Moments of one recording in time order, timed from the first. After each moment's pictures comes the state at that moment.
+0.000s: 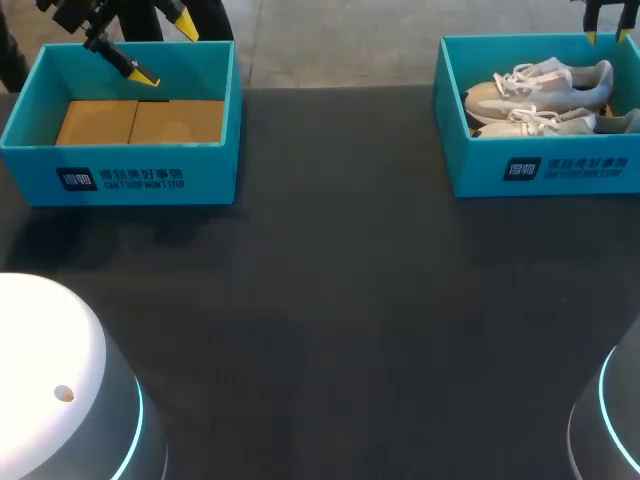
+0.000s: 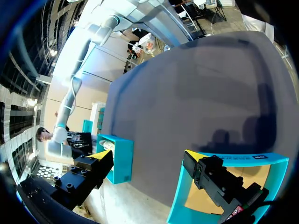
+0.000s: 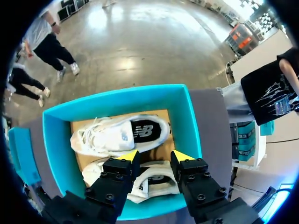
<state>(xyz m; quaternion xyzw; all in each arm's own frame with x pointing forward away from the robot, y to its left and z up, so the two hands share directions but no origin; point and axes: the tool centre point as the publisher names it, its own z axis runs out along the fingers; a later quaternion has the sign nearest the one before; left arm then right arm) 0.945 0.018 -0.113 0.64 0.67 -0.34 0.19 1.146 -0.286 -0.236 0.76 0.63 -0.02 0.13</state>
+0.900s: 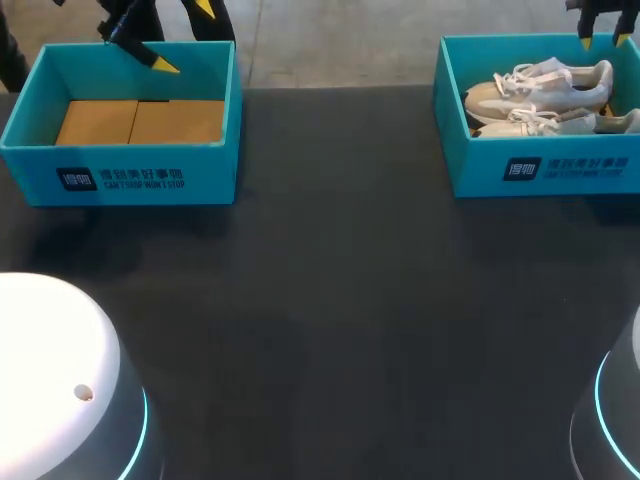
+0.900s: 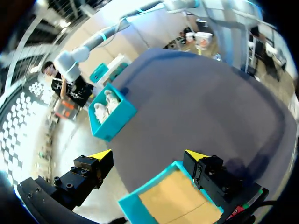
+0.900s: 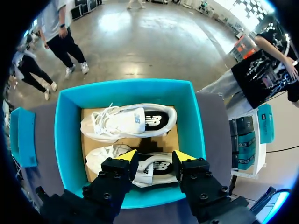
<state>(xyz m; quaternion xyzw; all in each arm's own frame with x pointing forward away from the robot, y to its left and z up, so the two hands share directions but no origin) 0.971 0.002 -0.109 0.35 0.87 -0.32 0.14 1.106 -0.260 -0.218 0.73 0.67 0.02 0.16</state>
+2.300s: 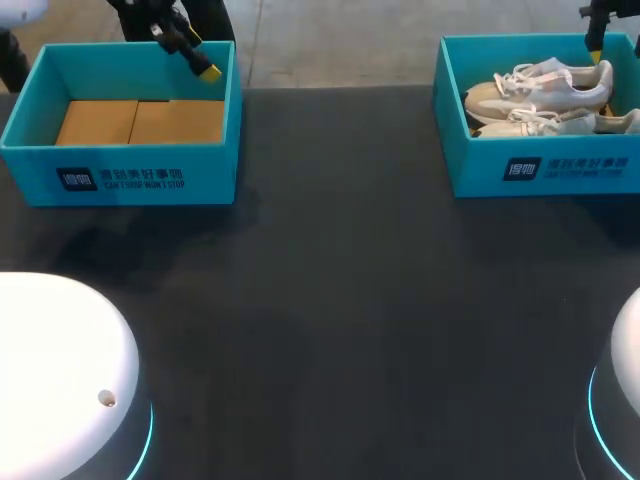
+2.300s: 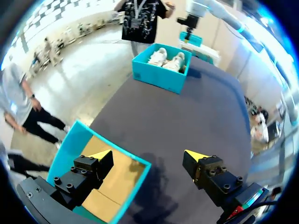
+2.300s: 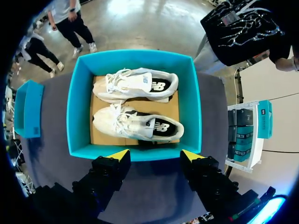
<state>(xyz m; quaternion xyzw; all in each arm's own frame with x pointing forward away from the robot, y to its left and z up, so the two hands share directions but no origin) 0.978 -0.006 -0.150 -0.23 0.94 -0.26 0.04 1.012 -0.245 -0.180 0.71 0.70 -0.03 0.09</state>
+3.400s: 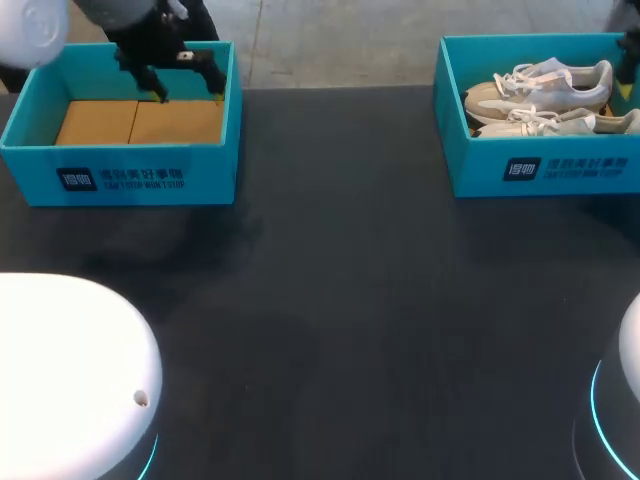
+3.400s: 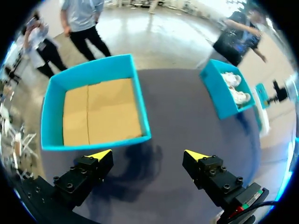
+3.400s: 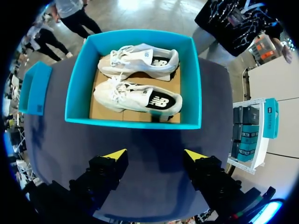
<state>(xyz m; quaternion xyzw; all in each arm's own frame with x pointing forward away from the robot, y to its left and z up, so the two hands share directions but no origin) 0.935 0.012 -0.186 -0.64 0.75 -0.15 0.05 0.937 -0.272 -0.192 0.69 0.72 -0.02 0.06</state>
